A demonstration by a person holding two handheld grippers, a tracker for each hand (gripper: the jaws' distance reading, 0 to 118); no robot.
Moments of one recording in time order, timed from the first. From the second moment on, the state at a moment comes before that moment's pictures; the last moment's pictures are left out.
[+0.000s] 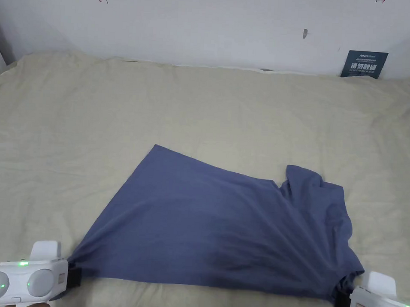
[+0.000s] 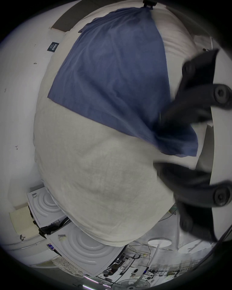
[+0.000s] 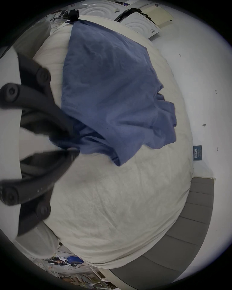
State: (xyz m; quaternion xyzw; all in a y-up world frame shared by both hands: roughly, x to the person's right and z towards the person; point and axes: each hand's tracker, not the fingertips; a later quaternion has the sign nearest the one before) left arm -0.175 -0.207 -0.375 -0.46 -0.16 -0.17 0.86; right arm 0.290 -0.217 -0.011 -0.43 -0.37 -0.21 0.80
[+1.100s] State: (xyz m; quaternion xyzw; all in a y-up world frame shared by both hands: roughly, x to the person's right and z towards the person) left arm -0.013 -0.050 -0.340 -0.17 -0.38 -0.06 0.91; right arm 0.225 -0.021 -0.040 -0.13 -0.41 0.01 0.90
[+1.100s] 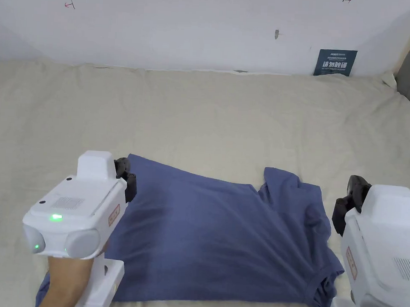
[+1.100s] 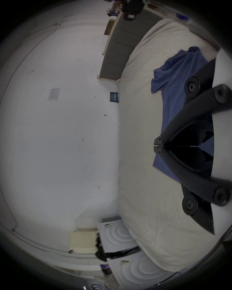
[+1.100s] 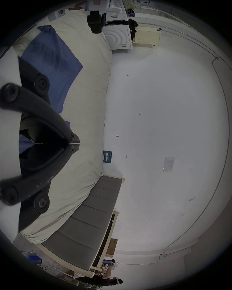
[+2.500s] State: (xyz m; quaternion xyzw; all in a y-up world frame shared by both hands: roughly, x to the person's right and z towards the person) left arm 0.101 -0.099 -0.562 -0.32 -0.39 -0.10 0.86; right arm 0.411 -0.158 -0.142 -0.38 -0.42 -0.20 0.80
